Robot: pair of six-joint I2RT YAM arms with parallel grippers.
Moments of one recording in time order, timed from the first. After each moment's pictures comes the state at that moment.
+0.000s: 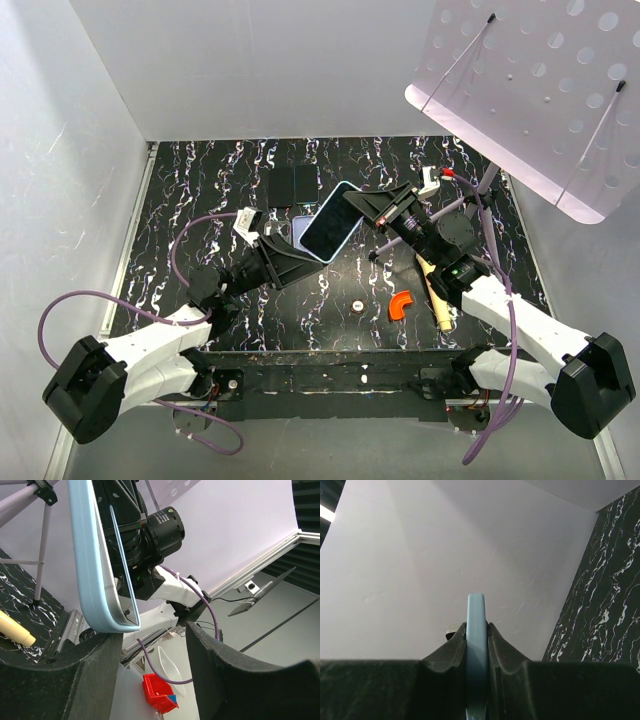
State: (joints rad) left arm -0.70 1.01 0.36 1.18 0.53 -1.34; right arm 0.65 1.05 0.70 0.61 -0.16 1.32
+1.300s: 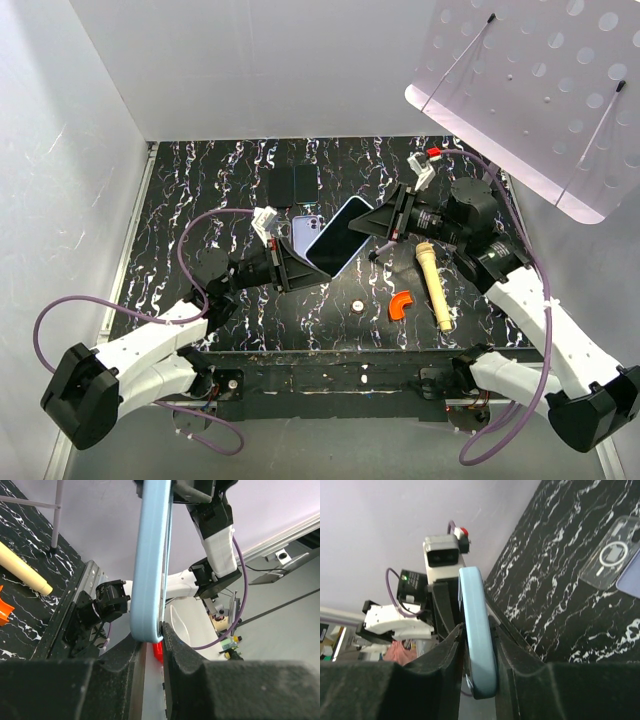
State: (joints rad) left arm -0.67 0.98 0.45 0.82 0.72 -1.24; right arm 0.55 0.99 1.02 -0.13 -0.61 0.90
